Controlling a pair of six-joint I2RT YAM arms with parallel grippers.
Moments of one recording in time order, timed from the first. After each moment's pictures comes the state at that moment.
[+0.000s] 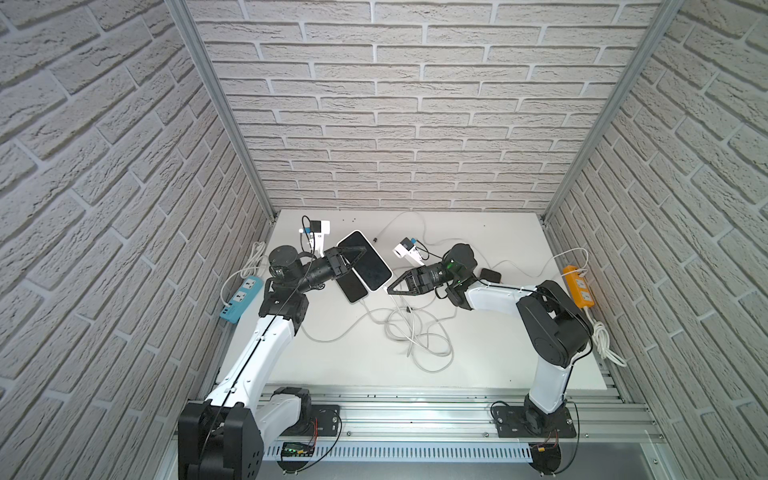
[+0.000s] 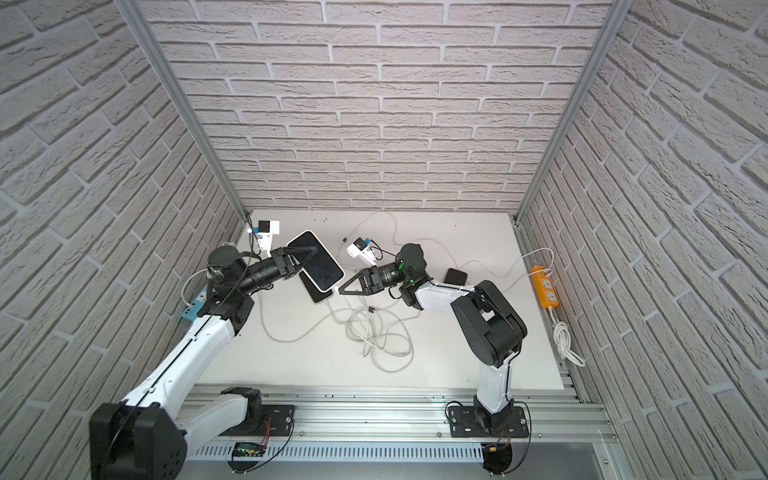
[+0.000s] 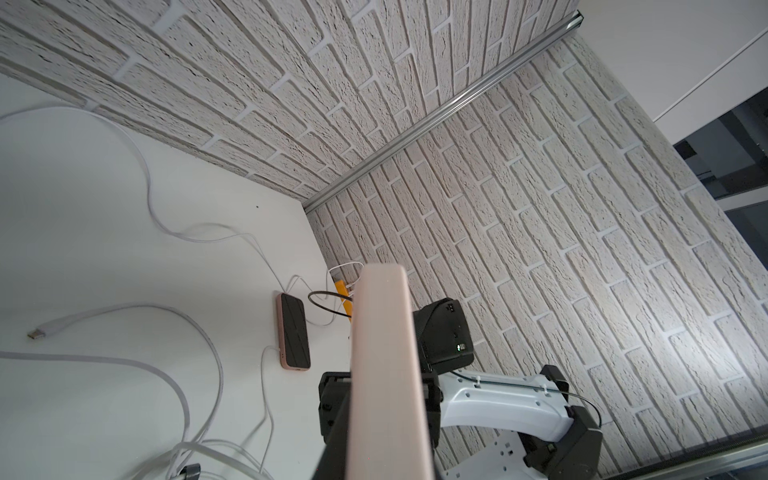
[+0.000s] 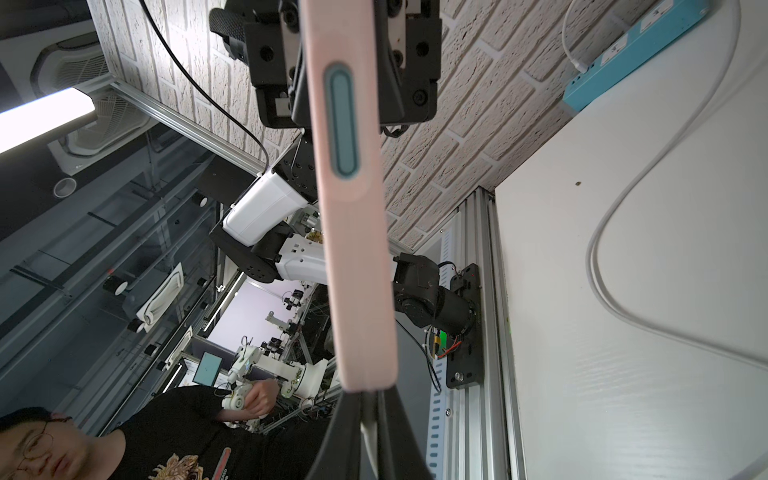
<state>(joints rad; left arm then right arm) -0.07 1.07 0.75 0.34 0.92 -0.99 0.62 1.88 1.06 1.15 -1.36 1.35</state>
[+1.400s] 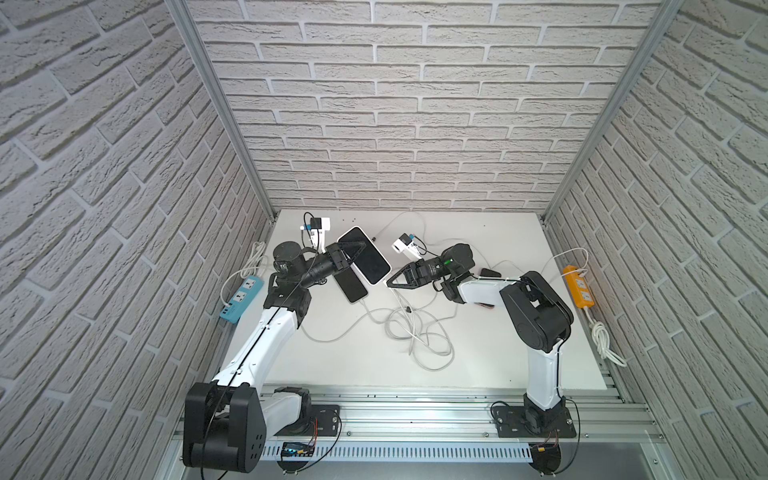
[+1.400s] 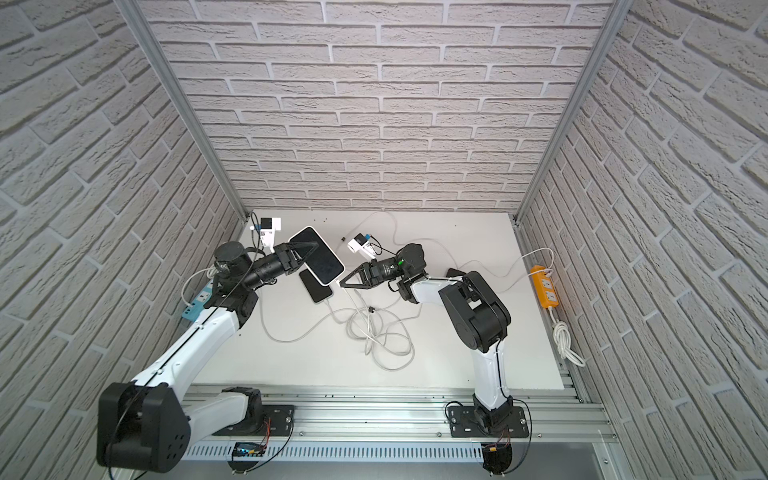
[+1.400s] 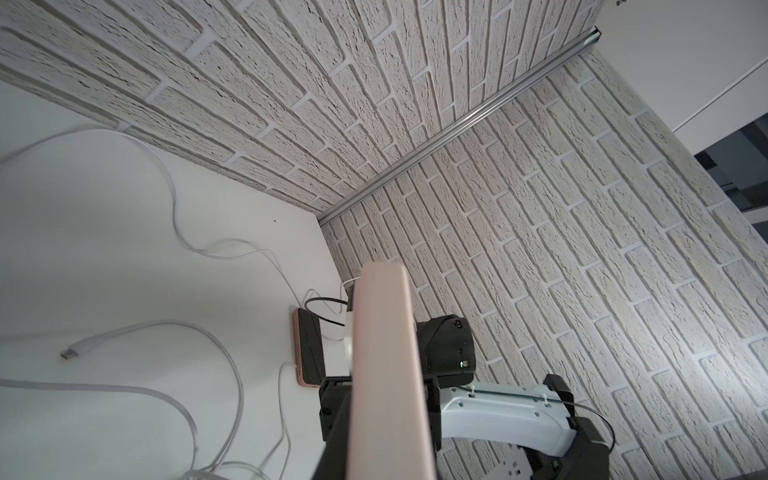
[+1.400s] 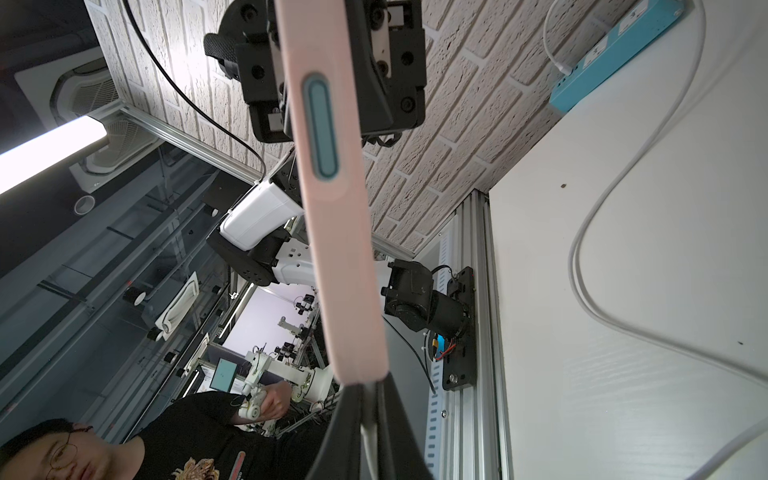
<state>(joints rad) -0.07 1.16 0.77 0.38 0.89 -0.97 0.59 2.02 1.16 1.32 -1.41 1.52</state>
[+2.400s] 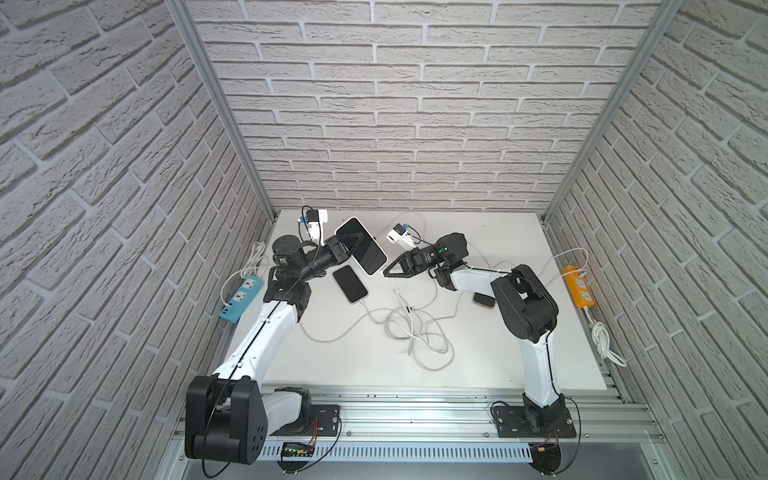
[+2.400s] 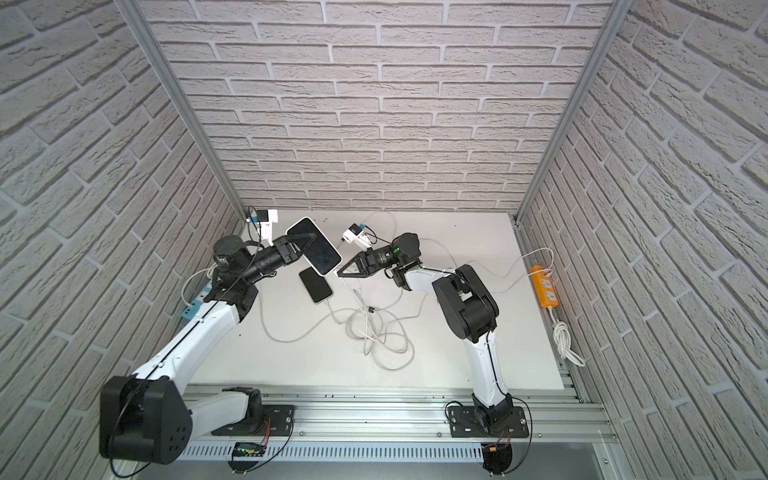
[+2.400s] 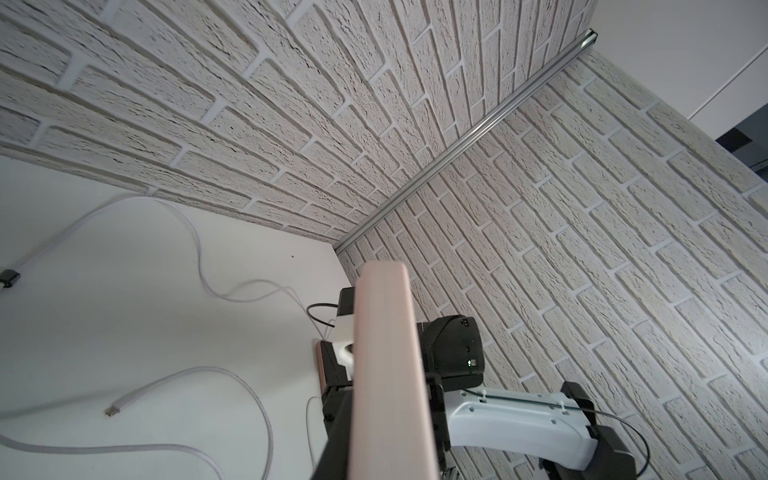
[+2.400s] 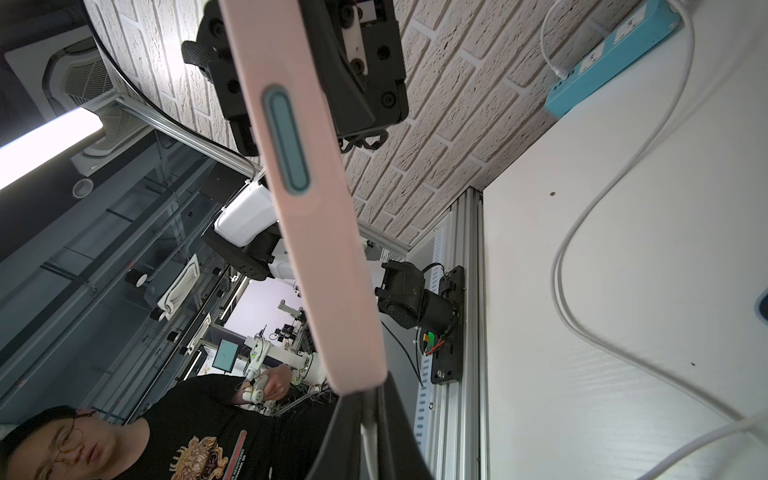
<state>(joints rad) -0.07 1.20 0.83 0.37 0.83 -0.87 0.56 2.14 1.38 1.31 -1.47 1.60</state>
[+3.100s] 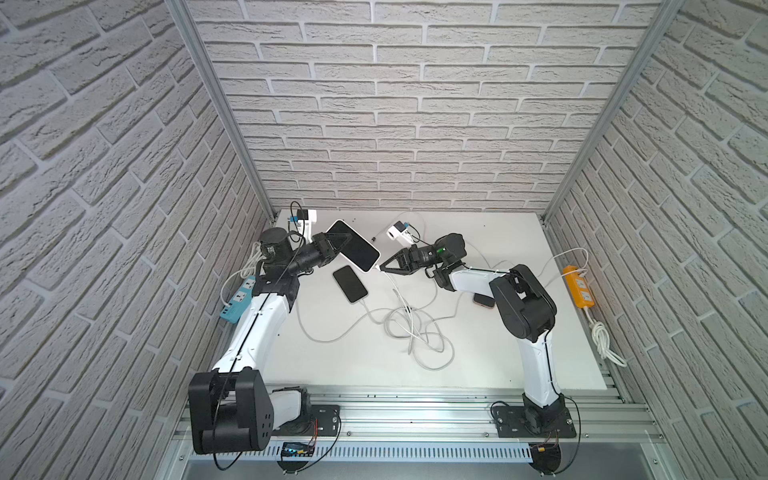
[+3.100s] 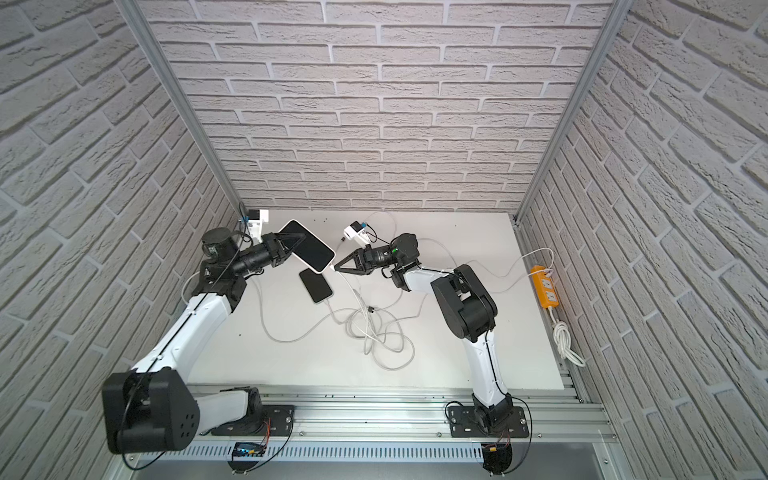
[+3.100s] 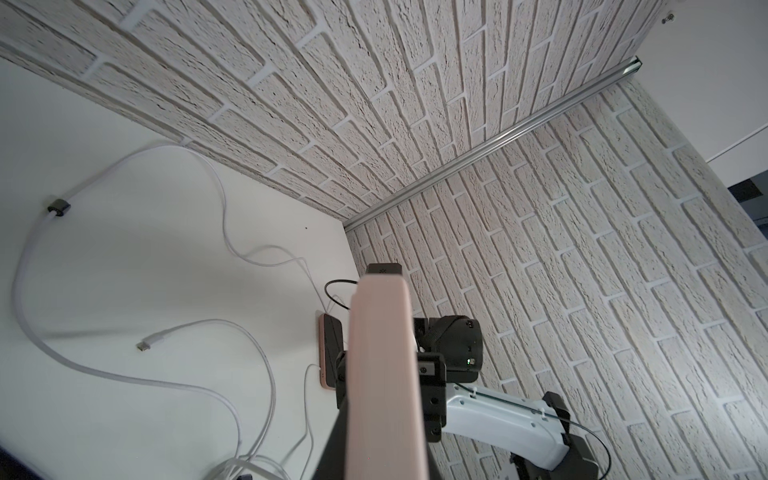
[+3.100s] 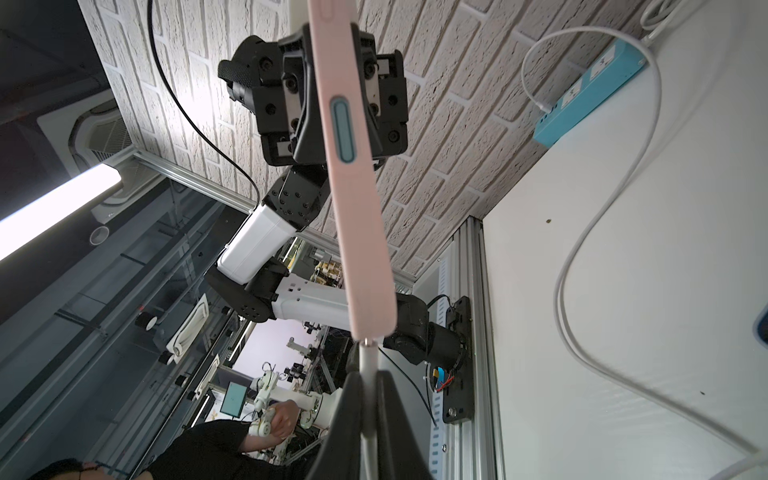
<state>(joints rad) 0.07 1.25 0.91 0.20 0.97 -0.92 0.57 2.15 1.36 1.30 -1.35 1.62</state>
